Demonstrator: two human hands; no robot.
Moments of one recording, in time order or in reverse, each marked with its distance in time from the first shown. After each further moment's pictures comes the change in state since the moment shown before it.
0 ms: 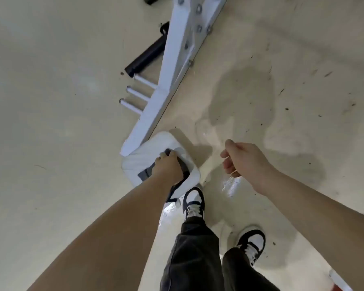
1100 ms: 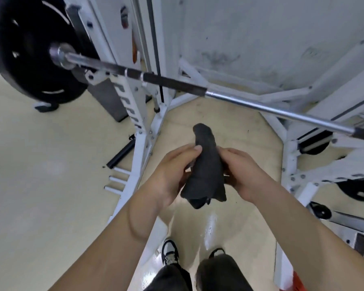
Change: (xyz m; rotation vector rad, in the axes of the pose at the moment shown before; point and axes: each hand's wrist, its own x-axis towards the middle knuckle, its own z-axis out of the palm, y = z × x) left_hand -0.459 0.189 -0.360 -1.186 -0.278 0.697; right_hand -0.355 -0.248 -0.224 0.516 0.125 -0.211
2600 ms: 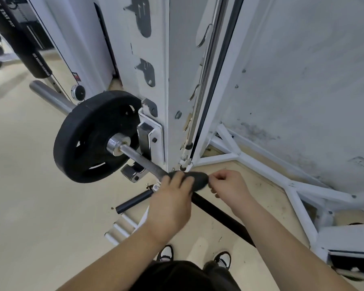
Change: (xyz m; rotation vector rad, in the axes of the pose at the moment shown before) left_hand 0.169 0.150 -0.150 1.415 0.780 0.523; right_hand 0.221 -0.240 0.143 -0.644 0.031 -0.340
